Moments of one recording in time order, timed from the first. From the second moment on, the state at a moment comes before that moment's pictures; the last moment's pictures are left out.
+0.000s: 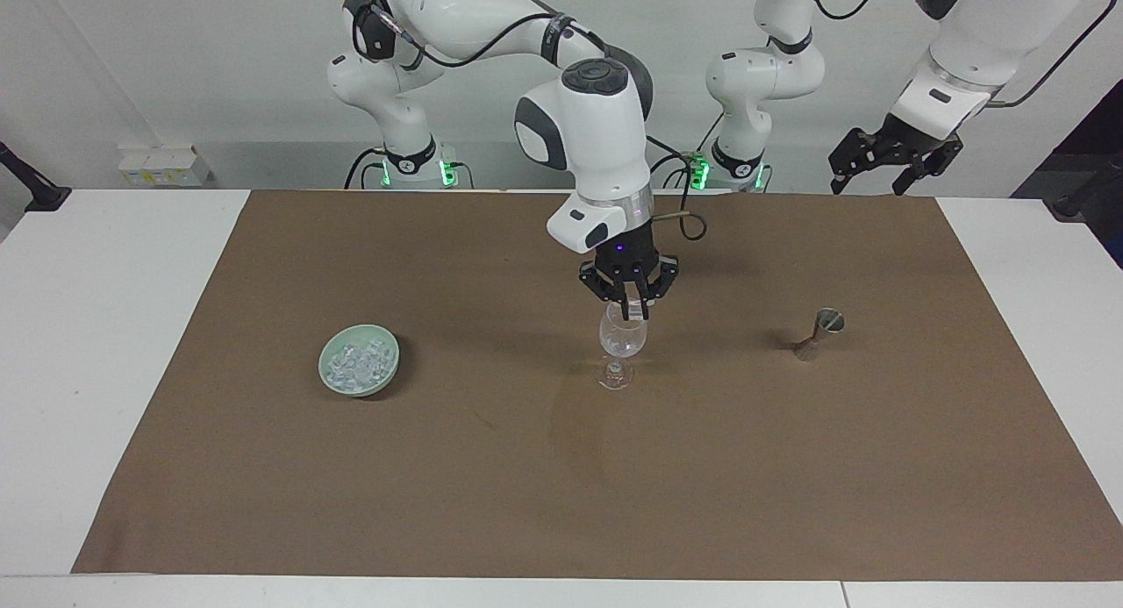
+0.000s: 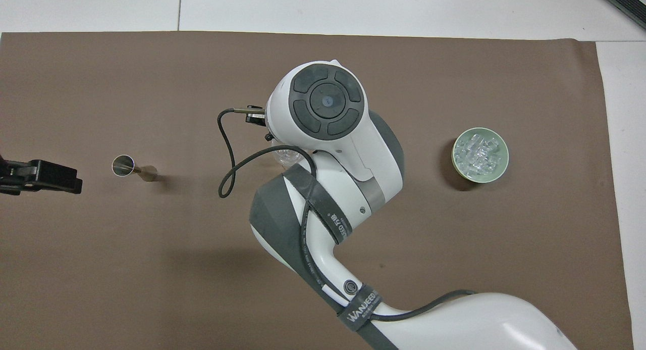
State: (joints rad) left arm 0.06 -0.13 -0.11 -1.67 -0.06 1.48 -0.02; right arm 0.55 0.53 0.09 -1.19 -0.02 2.03 0.77
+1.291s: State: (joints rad) left arm 0.06 -0.15 -0.10 -1.63 -0.06 1.48 -0.02; right arm 0.57 0.54 0.09 -1.24 -0.07 2.02 0.78
